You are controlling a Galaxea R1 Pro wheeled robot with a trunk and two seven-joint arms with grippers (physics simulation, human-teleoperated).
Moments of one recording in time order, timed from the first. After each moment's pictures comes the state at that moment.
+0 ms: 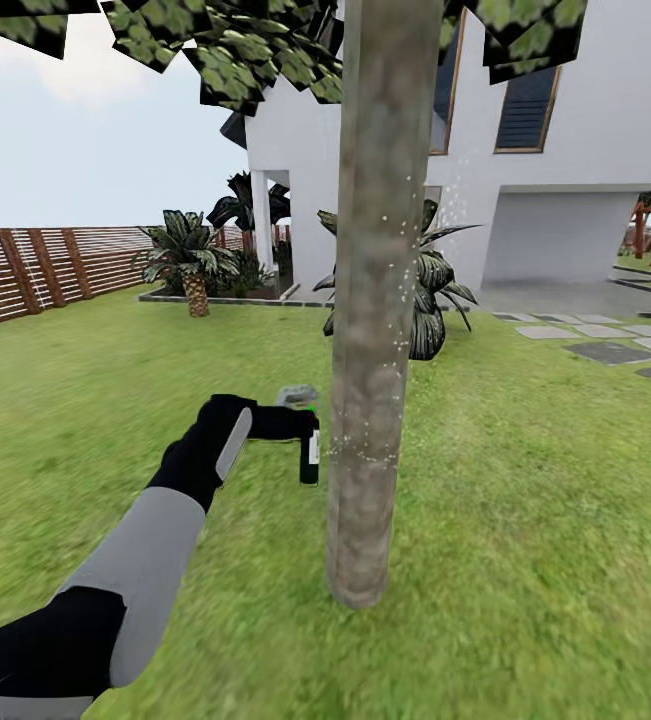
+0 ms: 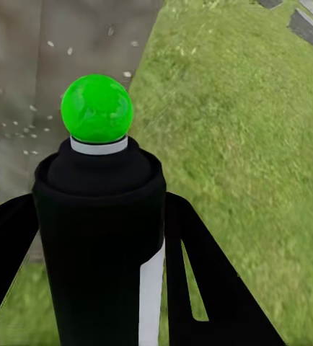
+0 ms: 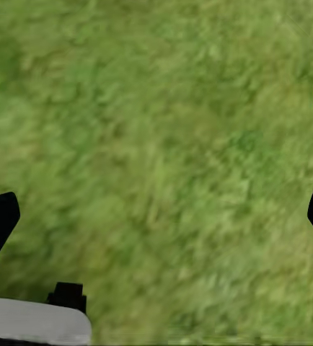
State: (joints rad) left arm -1.02 -0.15 -0.08 -0.82 0.11 0.87 -0.44; right arm -0.37 -0.03 0.35 0.06 -0.09 -0.29 -0.15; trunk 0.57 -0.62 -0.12
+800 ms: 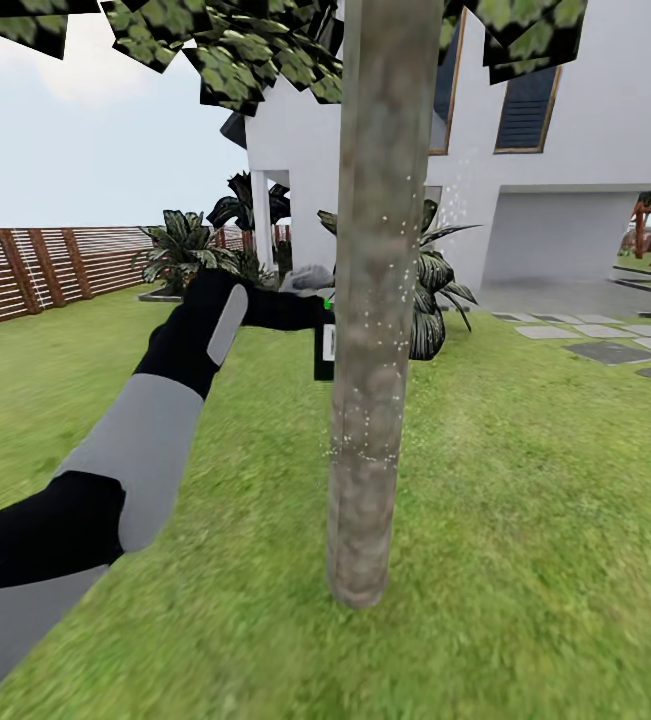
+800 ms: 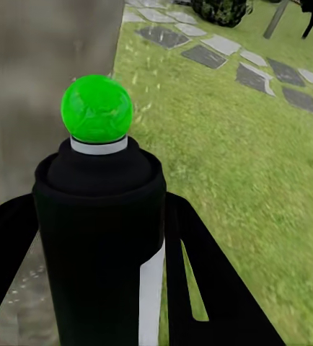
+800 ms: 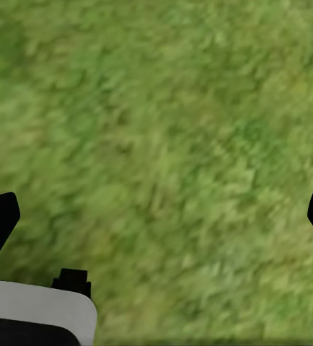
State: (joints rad) left arm -1.40 -0.17 -0.08 -0.81 0.17 0.99 -0.50; right arm -0.34 -0.03 0.35 0.06 -0.09 -0.29 -0.15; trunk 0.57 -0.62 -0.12
